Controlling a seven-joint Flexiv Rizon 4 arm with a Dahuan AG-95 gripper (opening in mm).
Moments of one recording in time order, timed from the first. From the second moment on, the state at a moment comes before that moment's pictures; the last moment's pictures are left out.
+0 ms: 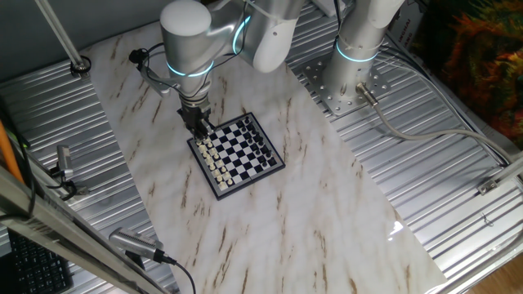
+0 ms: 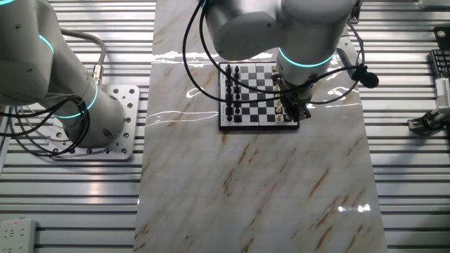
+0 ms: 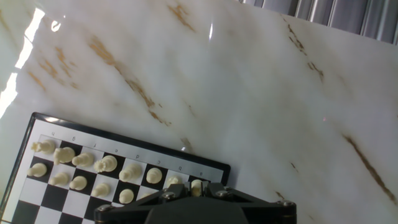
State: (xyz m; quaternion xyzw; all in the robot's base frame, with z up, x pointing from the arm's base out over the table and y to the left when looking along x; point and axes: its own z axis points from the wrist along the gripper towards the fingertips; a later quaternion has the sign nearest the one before) arm 0.529 0.007 0.045 -0.15 0.99 0.01 0.05
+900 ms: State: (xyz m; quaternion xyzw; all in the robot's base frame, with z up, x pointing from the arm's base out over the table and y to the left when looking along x) arm 0.530 0.007 0.045 -0.15 0.99 0.01 0.06
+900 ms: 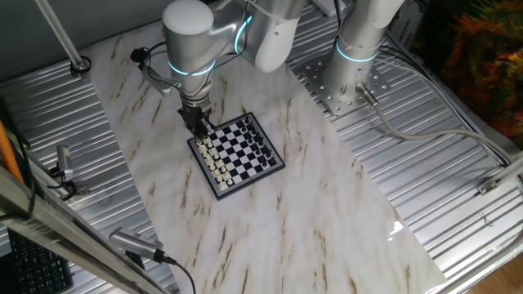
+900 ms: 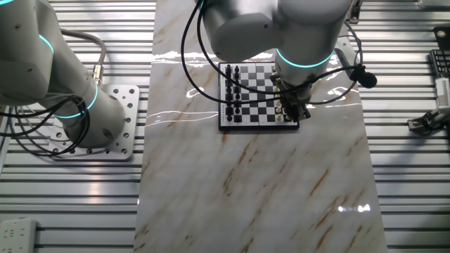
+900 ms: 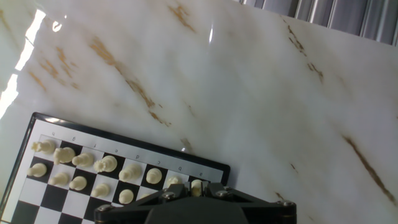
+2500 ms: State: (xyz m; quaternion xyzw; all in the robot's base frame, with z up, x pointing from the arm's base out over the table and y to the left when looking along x) arm 0.529 0.006 0.054 -0.15 0.99 0.00 0.05
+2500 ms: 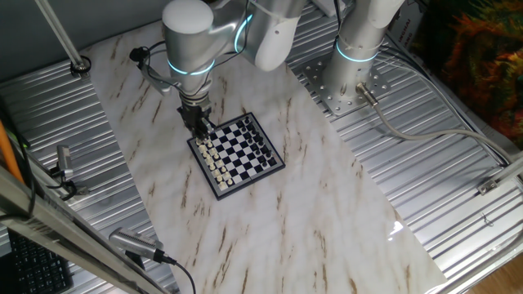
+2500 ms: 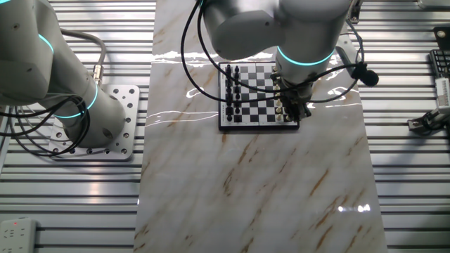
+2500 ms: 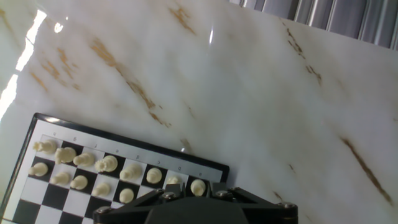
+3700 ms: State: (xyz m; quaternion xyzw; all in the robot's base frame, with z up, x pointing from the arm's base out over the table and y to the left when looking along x) arm 0.515 -0.021 0.105 -0.08 1.00 -0.01 0.01
